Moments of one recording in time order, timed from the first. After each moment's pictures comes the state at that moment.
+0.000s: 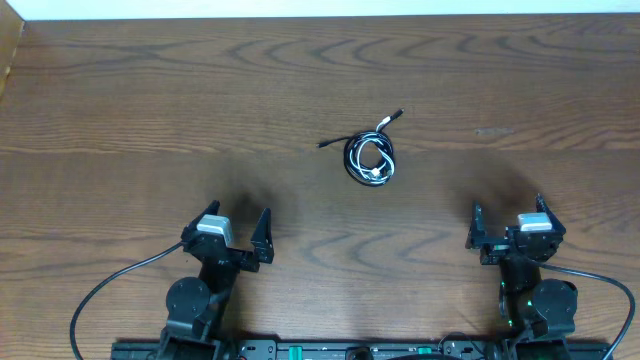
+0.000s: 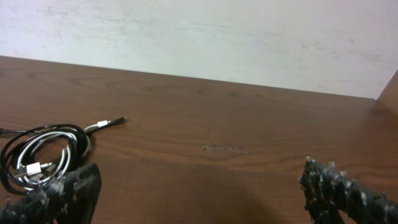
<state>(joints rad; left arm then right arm) -0.21 0.02 0.04 -0.15 0.04 -0.19 0.09 0.01 0.01 -0.07 0.06 -0.07</state>
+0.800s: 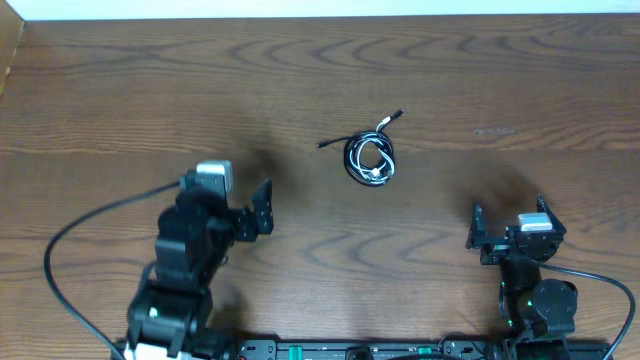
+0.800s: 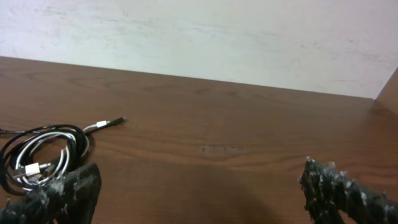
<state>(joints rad) -0.21 0.67 0.59 -0.41 0.06 -0.22 0.09 0.01 0.01 -0.07 0.06 -0.07</state>
